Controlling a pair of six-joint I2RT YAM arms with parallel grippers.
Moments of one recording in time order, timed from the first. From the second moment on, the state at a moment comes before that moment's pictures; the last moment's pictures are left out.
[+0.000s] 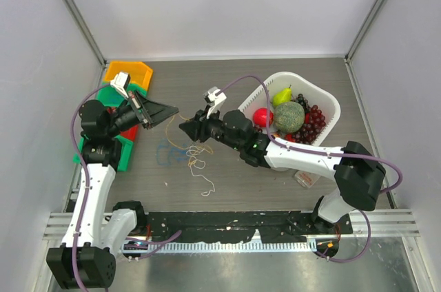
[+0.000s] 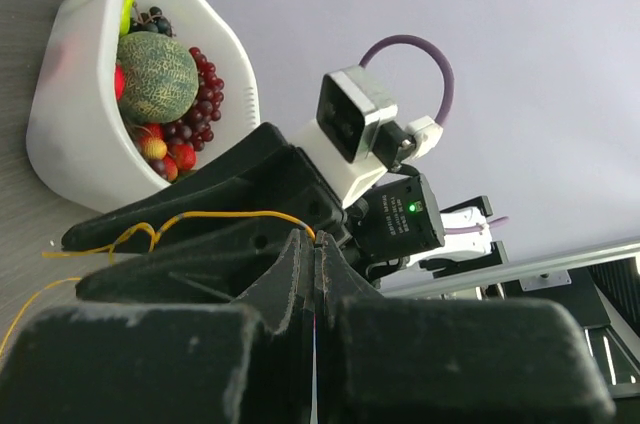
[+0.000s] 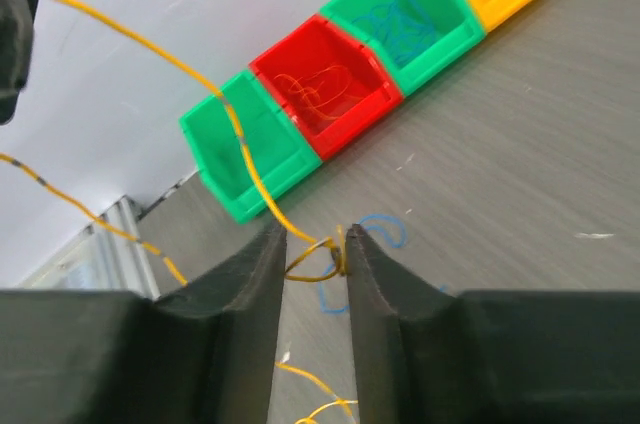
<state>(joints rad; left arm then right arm) 0.03 0.87 0.81 0.13 1.02 -1.21 1.02 1.55 1.02 0.46 0.01 0.41</state>
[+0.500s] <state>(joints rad) 0.03 0.83 0.81 -0.16 0.99 -0.86 0.92 1.47 1.02 0.34 -0.19 0.11</state>
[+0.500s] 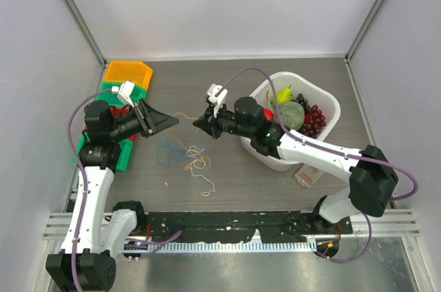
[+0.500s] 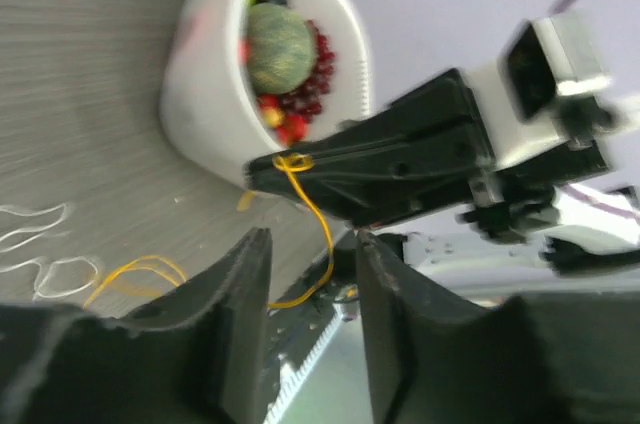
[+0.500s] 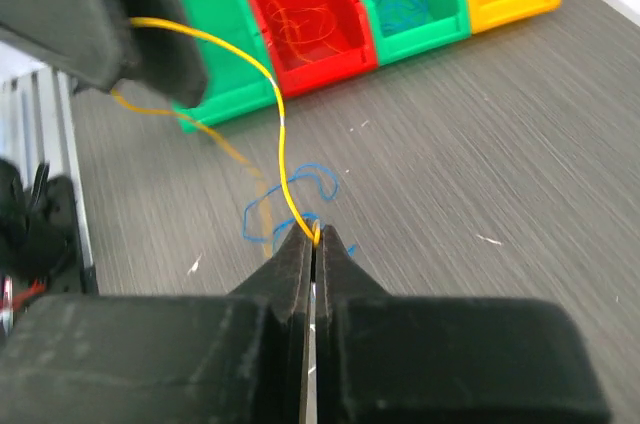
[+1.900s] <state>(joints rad) -0.37 1.04 0.93 -0.45 0.91 -0.43 0.89 1.40 1.23 -0.35 -0.47 -0.23</state>
